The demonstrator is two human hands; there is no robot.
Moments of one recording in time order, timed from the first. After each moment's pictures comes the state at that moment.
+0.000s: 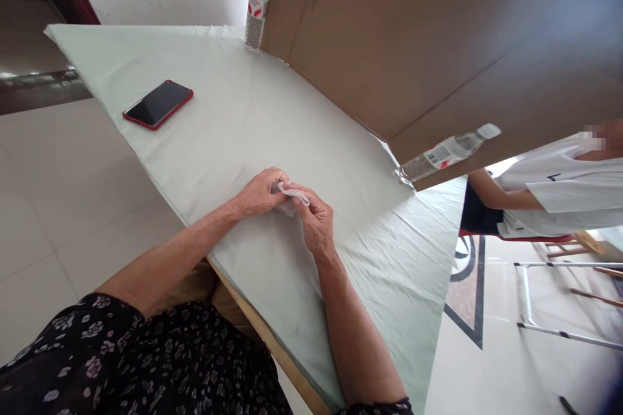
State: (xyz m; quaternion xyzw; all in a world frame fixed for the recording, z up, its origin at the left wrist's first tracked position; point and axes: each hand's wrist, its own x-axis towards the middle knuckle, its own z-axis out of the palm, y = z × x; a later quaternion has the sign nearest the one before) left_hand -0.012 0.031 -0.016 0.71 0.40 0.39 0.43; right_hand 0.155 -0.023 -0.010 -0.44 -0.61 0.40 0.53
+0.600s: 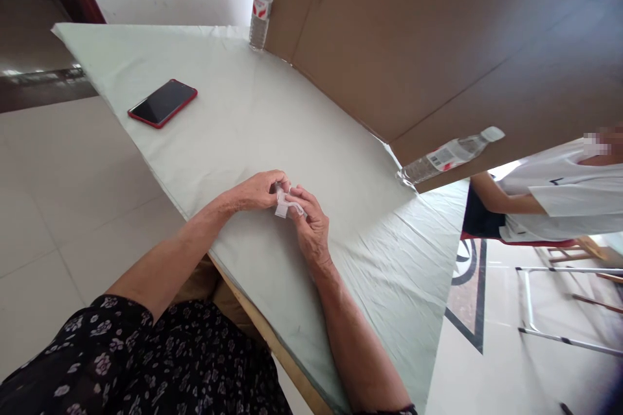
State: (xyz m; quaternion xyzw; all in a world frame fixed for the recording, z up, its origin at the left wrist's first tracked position) left_hand -0.031 0.037 -0.009 0.72 0.36 0.31 0.50; right_hand 0.155 -0.036 -0.028 -0.46 -0.66 0.31 0.51
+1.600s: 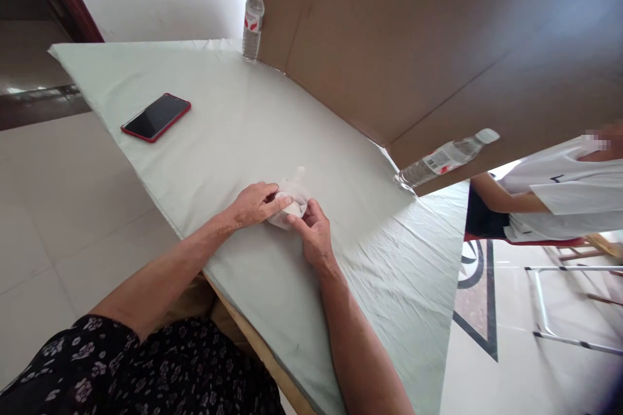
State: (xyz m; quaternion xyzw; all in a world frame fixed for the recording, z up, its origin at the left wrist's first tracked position) left_hand -0.020 0.027 0.003 0.72 0.45 0.32 0.42; right_hand 0.163 -0.022 -0.026 -0.48 -0.54 0.48 0.50
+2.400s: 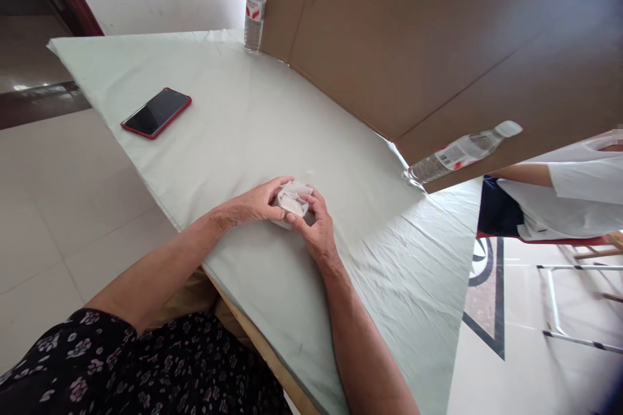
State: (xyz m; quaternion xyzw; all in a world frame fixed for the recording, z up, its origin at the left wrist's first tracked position) left_hand -0.024 0.035 -0.020 0.58 0.32 0.28 0.70; right_hand 0.176 -0.016 -0.035 -0.53 -0.63 0.33 0.45
